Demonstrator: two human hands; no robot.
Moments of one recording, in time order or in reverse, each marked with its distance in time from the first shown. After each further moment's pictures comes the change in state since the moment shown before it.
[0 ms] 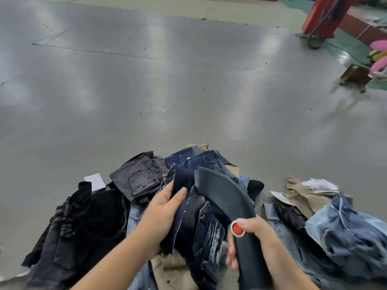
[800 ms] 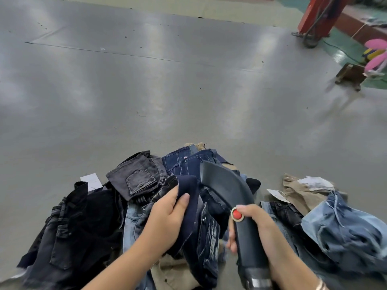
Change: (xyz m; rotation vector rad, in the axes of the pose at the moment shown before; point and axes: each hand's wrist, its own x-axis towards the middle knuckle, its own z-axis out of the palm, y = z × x) left_hand -0.001 -0.014 0.010 0.505 0.154 0.353; right_hand 0.005 -0.003 -0.014 -0.011 0.086 -0.011
